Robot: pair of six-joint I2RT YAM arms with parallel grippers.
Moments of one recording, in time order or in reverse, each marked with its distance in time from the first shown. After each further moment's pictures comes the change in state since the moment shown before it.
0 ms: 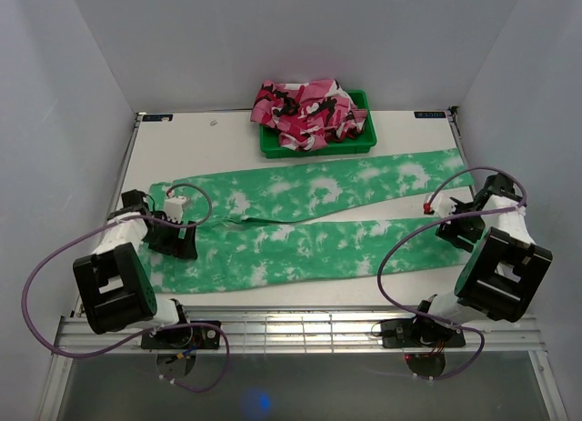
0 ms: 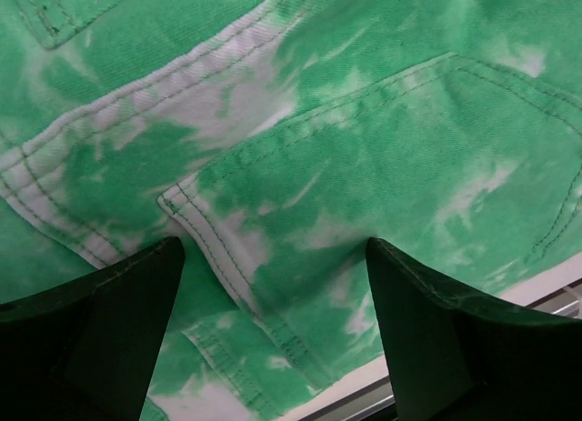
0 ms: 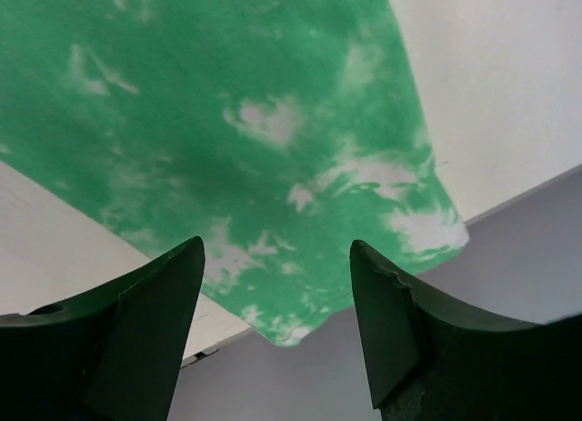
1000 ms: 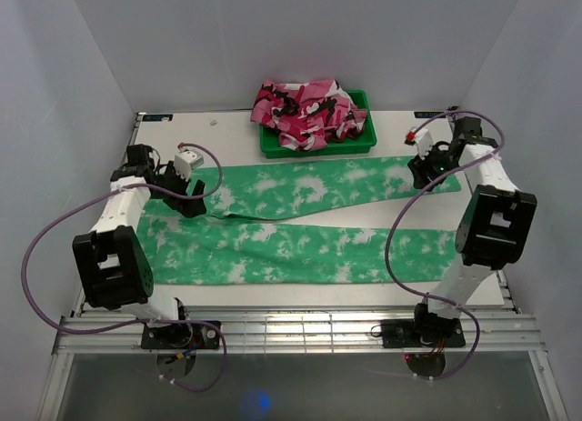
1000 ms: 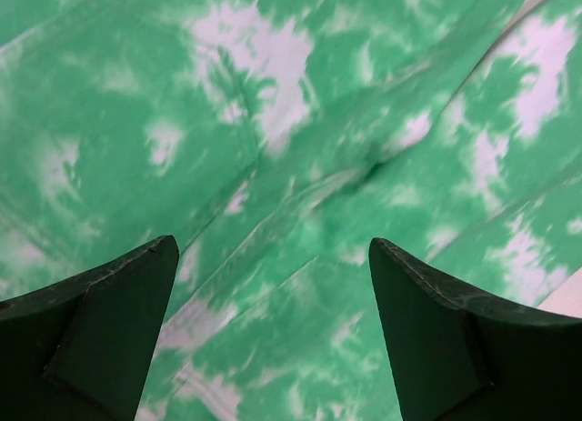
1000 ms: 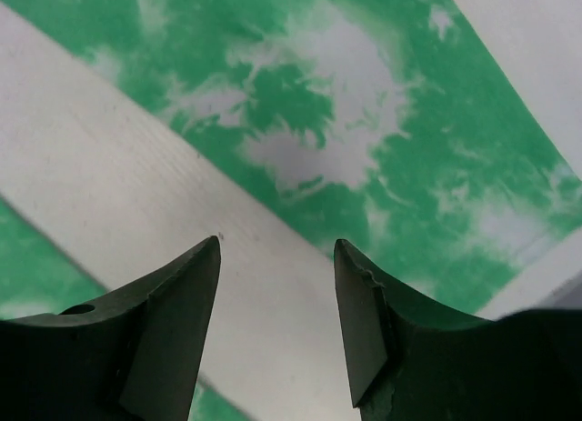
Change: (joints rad) left arm -0.124 0.150 0.378 -0.017 0.179 0.145; right arm 0.248 0.324 0.498 -0.010 -0.252 0.558
